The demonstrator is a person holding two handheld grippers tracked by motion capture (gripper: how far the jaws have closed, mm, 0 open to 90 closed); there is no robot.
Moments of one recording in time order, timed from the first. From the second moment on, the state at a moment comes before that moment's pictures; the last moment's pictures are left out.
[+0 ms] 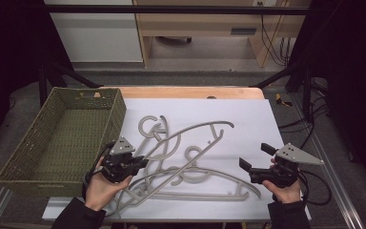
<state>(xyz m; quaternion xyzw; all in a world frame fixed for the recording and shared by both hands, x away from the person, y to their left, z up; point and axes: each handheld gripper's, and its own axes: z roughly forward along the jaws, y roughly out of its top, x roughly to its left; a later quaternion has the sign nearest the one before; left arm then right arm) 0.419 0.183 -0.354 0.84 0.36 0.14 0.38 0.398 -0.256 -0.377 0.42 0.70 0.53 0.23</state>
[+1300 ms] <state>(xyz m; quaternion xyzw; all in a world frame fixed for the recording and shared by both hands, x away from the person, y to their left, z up) 0.479 0.326 -0.266 0.79 0.41 0.24 0.38 0.402 -0.251 -0.380 0.42 0.70 0.53 0.23</state>
